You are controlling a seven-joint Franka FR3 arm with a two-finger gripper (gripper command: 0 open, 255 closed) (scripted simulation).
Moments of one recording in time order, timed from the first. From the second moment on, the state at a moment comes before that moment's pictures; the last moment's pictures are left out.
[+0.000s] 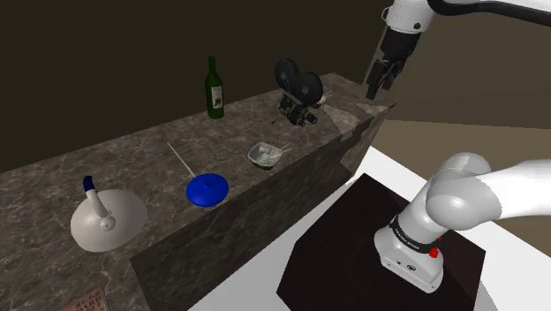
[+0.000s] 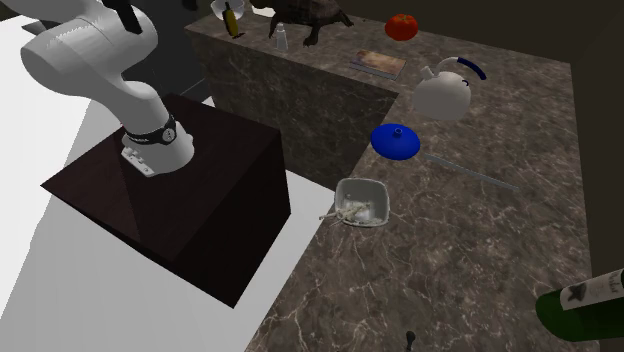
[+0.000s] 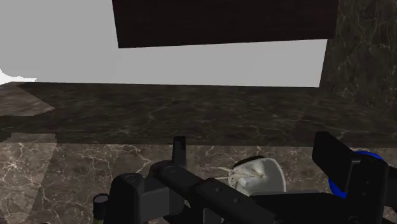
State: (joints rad) arm 0.02 -0.79 -0.06 -2.31 -0.09 1.49 0.00
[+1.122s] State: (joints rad) arm 0.11 -0.36 -0.22 -2.35 -0.03 1.97 -0.27
